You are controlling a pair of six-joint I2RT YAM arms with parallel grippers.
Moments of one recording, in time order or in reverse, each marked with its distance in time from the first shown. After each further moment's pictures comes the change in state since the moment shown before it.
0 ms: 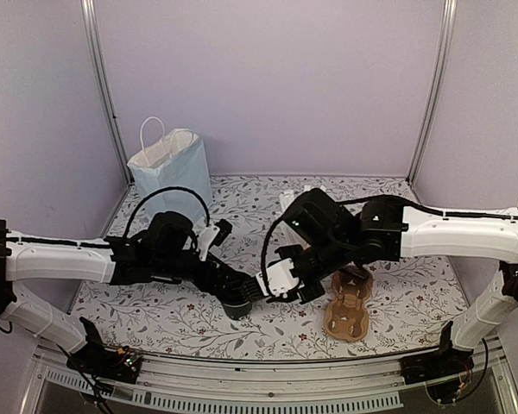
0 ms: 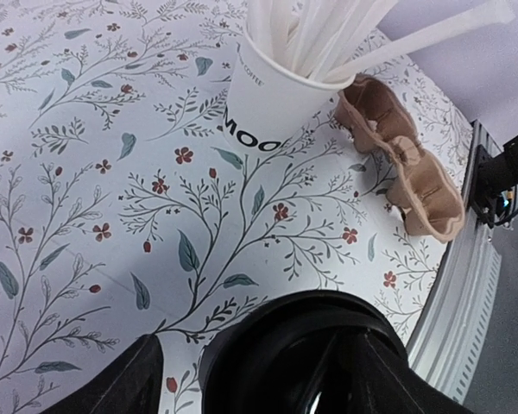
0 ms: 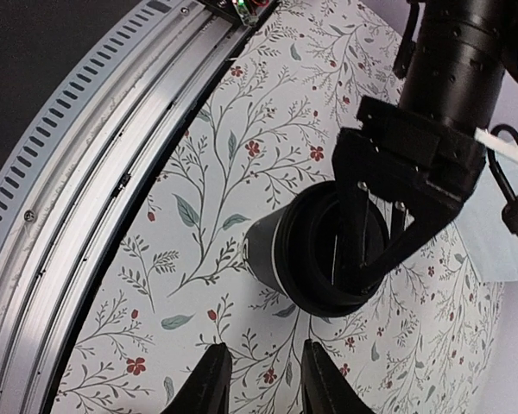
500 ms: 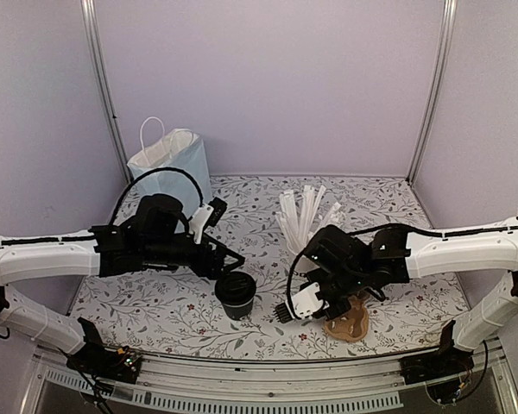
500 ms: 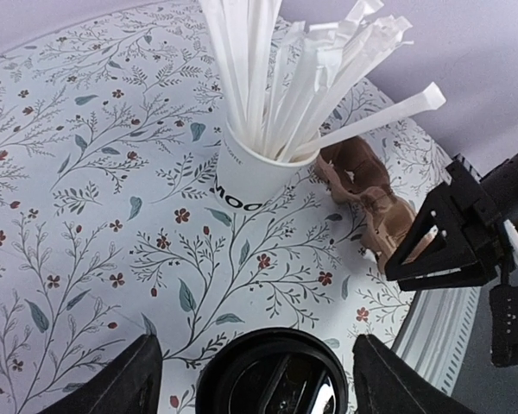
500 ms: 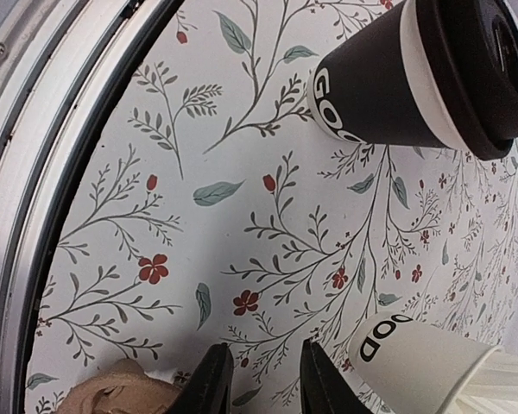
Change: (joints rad) left arm -0.001 -0.089 0.099 -0.079 -0.029 0.002; right arm -0.050 -0.095 -0.307 0.040 0.168 -0.039
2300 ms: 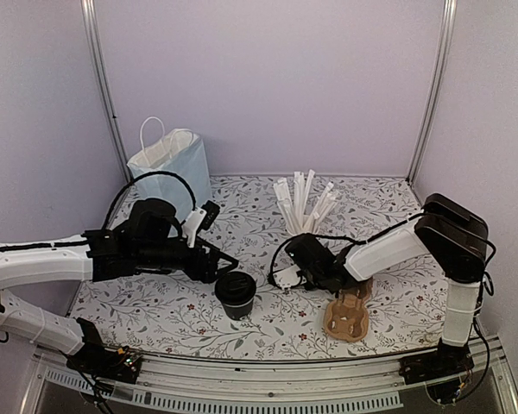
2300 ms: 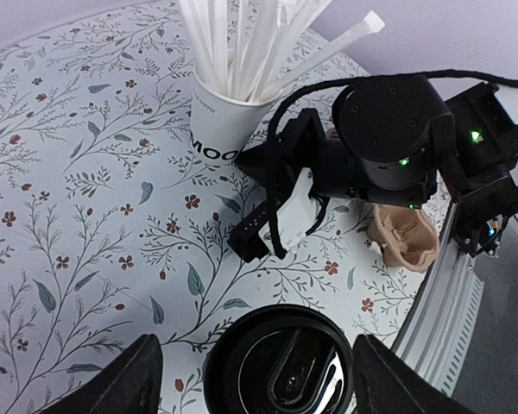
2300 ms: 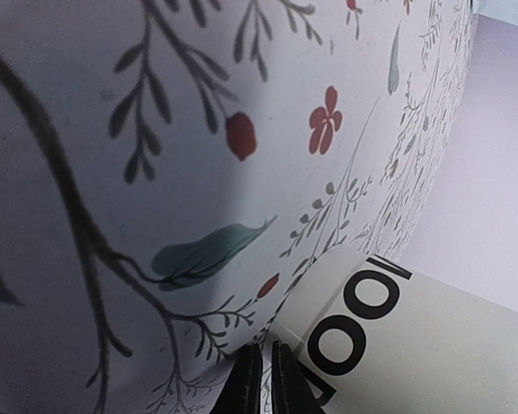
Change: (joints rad) left arm 0.000 -0.060 -0.045 -0.024 -0.026 -0.015; right arm -0.185 0.481 -0.027 0.684 0.605 -0.243
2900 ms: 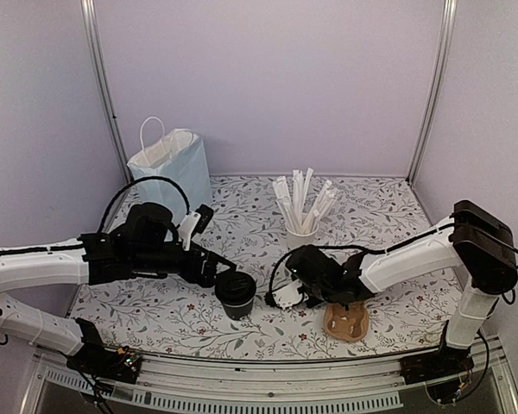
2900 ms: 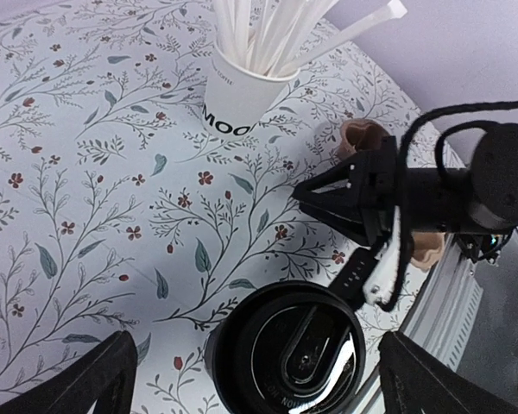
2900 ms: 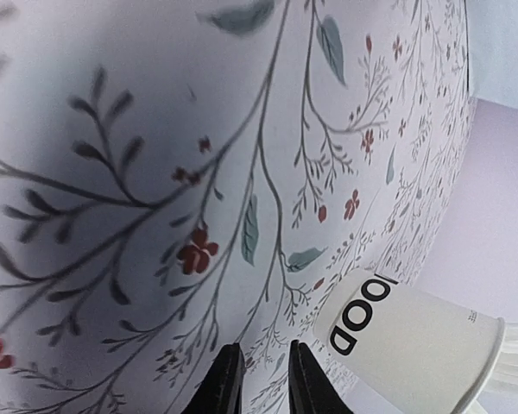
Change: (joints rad) left arm 0.000 -0.038 -0.031 -0.029 -0.026 -0.068; right arm 0.122 -0.168 -0.082 -0.126 -0.075 0.061
